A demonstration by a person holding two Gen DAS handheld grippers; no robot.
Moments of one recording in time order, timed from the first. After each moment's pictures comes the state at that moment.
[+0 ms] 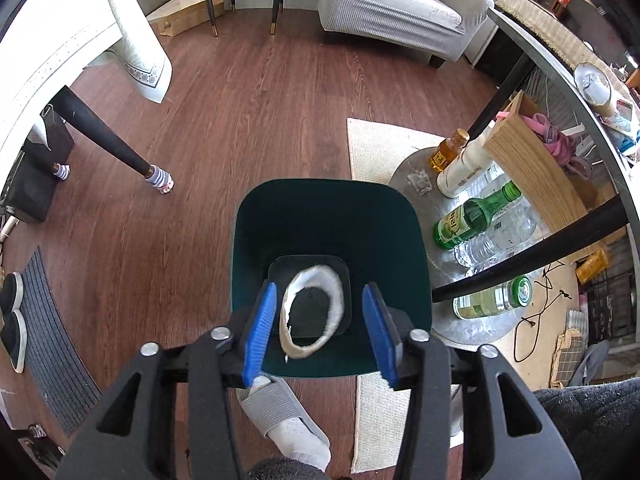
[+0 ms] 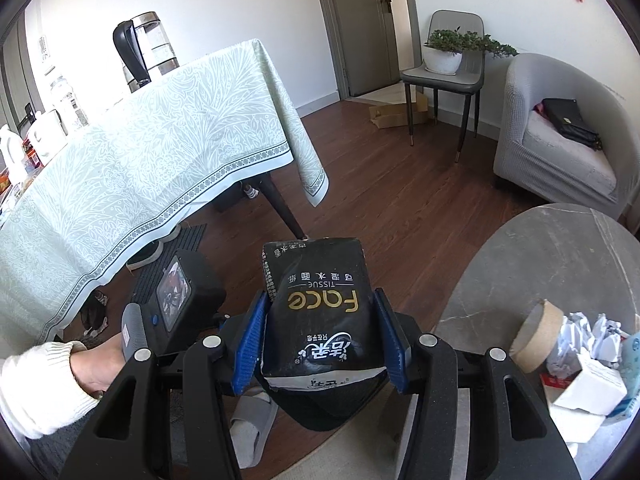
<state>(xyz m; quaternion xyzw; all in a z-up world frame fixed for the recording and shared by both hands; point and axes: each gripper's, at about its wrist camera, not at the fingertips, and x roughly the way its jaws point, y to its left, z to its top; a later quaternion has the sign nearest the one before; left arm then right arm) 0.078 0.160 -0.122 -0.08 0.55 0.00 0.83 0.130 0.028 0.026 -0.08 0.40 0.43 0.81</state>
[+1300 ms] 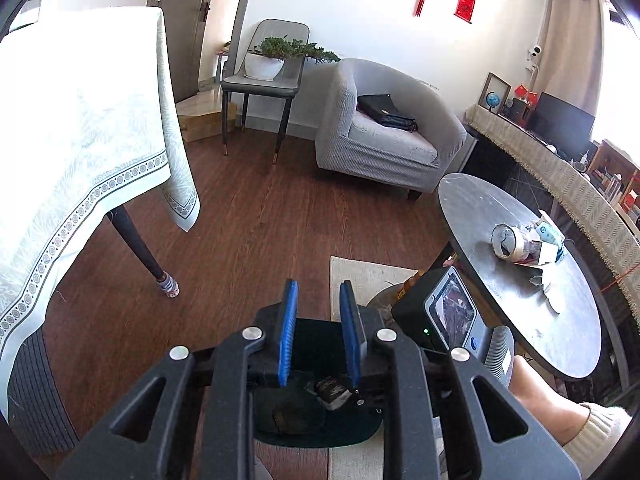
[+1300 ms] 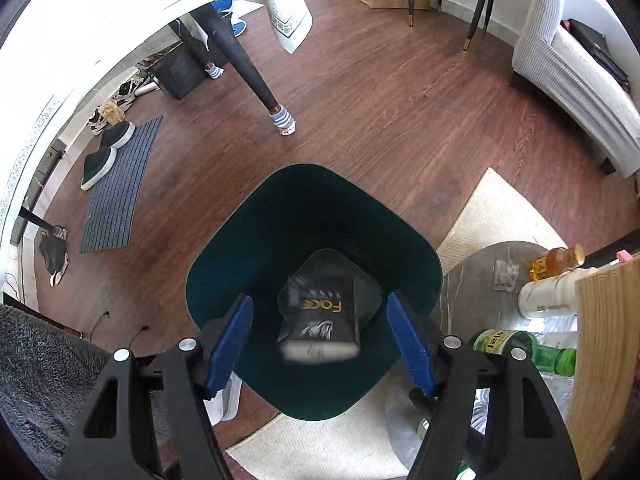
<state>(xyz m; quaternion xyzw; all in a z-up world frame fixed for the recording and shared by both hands) 0.041 0.172 0.007 -0.12 0.34 0.01 0.93 0.147 0.106 -0.151 -0.18 0.54 0.36 0.74</state>
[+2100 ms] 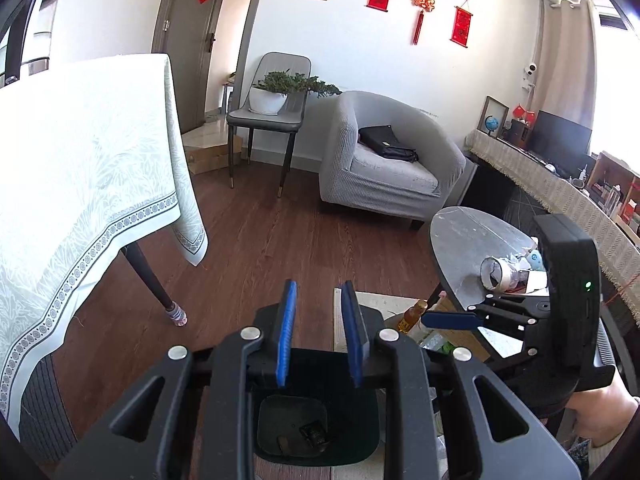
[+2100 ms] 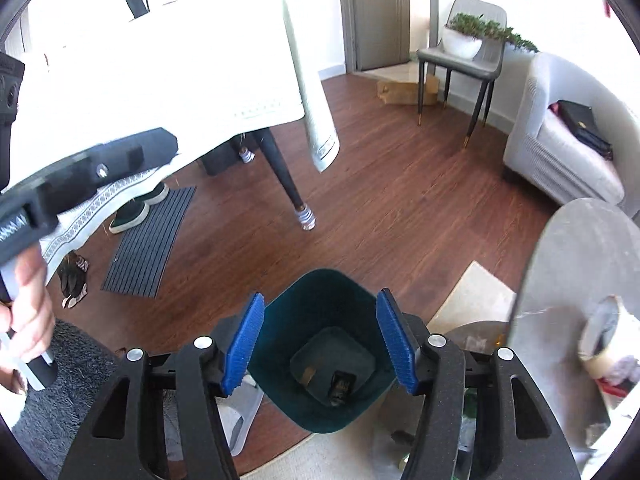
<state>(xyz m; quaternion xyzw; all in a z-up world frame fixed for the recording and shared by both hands) 0.028 0.165 0.038 -0.11 0.29 0.02 0.95 0.118 0.067 -0.015 -0.14 0.40 0.41 0.81</state>
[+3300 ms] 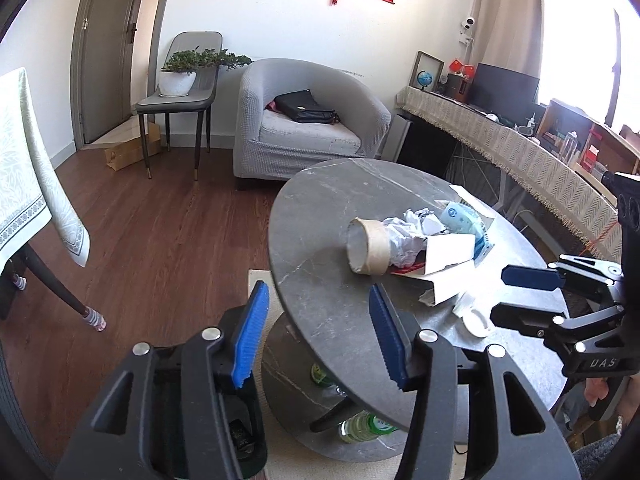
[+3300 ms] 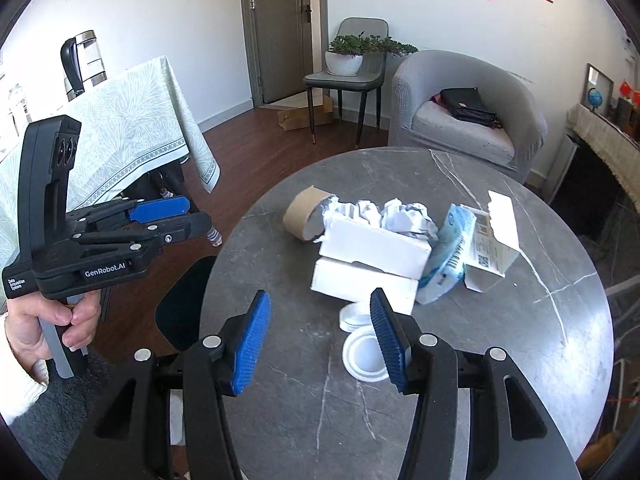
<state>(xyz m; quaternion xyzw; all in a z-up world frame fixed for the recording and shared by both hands) 0.103 -0.005 0.010 -0.08 0.32 -0.10 0.94 0.112 -0.154 0.012 -0.10 0.37 0.28 0.88</state>
